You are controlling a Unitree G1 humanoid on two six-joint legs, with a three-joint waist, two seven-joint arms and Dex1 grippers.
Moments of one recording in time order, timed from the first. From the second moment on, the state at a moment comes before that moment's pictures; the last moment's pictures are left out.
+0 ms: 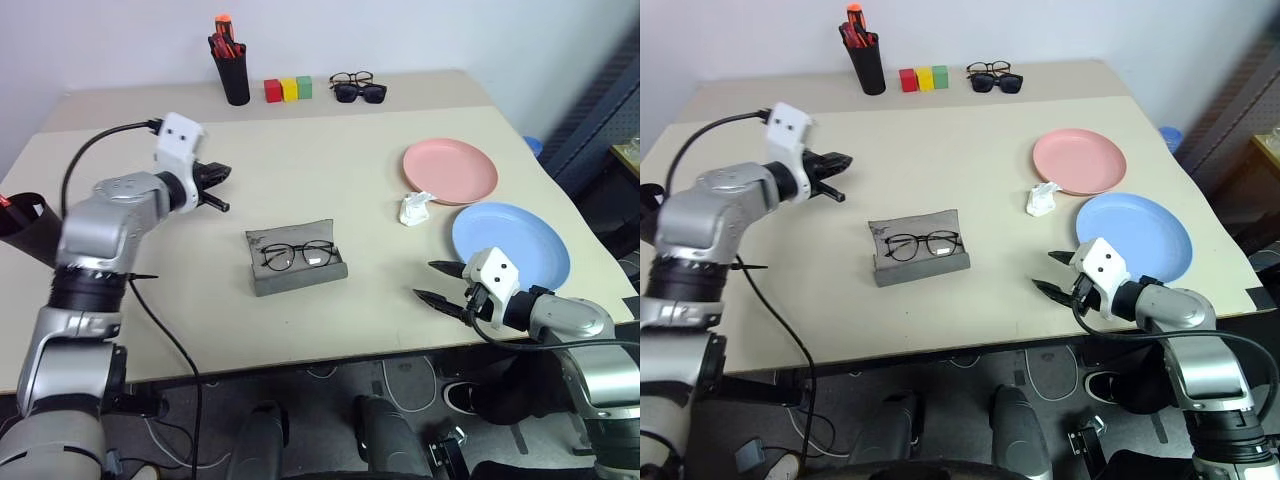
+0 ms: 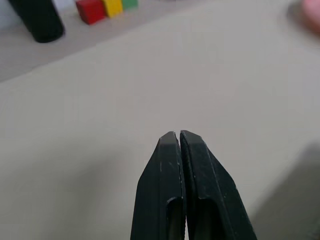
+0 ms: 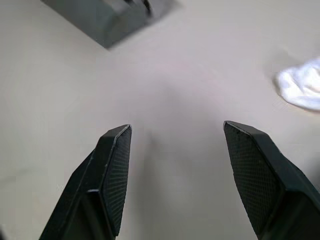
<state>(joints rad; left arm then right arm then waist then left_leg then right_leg) -0.90 0.64 -0.18 0.40 -0.28 0.61 -0.56 0.00 -0.68 -0.14 -0.25 0.21 0.25 0.87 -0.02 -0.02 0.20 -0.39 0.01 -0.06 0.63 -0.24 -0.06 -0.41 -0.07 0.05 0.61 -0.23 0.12</state>
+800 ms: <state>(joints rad) -0.77 0.65 -0.30 0.04 -0.41 0.89 -1.29 0.14 -0.65 -0.24 -0.28 0.25 0.22 0.72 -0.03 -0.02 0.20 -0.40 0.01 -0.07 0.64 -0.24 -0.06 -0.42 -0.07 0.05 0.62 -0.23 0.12</state>
